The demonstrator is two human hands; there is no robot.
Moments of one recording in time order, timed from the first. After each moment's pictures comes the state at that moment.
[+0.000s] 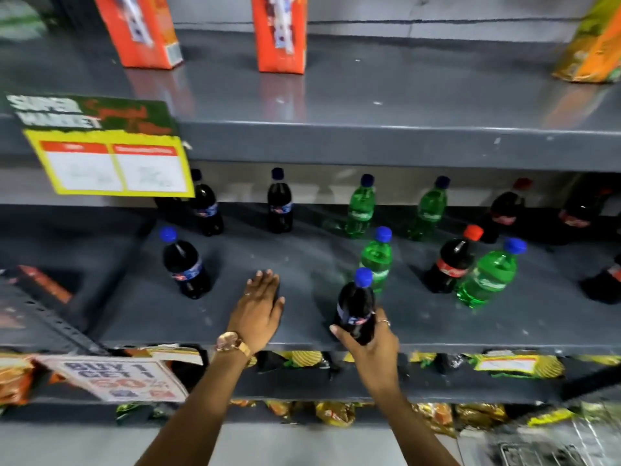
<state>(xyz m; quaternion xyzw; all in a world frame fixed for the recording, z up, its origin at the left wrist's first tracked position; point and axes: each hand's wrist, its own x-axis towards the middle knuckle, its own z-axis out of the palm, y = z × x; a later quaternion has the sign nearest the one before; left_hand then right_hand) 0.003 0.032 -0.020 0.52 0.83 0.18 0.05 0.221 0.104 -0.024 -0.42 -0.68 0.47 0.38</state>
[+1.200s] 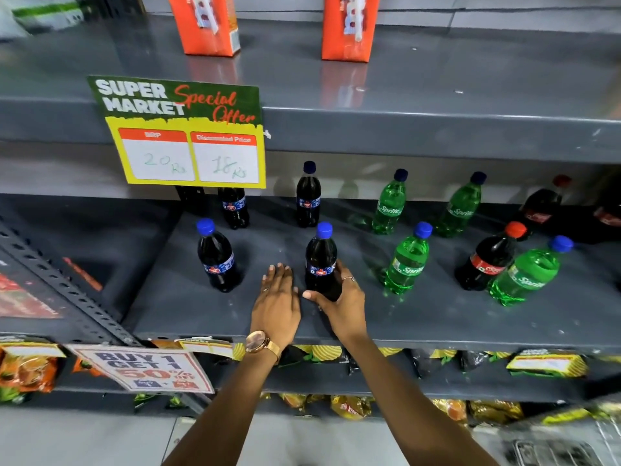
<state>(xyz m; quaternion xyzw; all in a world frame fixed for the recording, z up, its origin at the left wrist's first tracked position) -0.001 0.020 -0.022 0.45 0.85 0.27 0.03 0.109 0.105 -0.011 -0.36 -0.74 0.46 0.34</state>
